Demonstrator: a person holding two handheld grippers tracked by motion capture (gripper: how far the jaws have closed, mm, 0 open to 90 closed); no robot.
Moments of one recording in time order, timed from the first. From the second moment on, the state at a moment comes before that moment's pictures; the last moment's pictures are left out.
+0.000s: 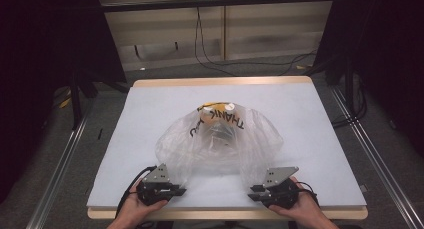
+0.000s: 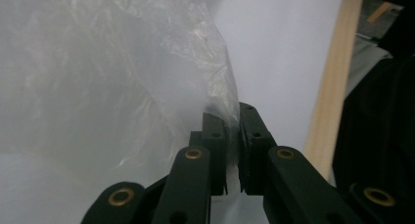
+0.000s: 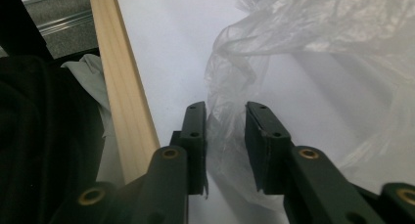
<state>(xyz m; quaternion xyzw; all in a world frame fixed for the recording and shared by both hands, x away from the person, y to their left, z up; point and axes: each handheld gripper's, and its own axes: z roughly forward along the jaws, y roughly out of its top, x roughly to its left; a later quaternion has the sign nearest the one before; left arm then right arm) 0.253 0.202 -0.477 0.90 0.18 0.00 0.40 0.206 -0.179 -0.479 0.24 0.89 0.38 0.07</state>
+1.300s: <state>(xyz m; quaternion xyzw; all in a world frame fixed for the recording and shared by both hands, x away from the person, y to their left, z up) 0.251 0.221 -0.443 0.84 0.18 0.02 0.51 0.208 -0.221 -0.436 0.27 0.81 0.51 0.12</state>
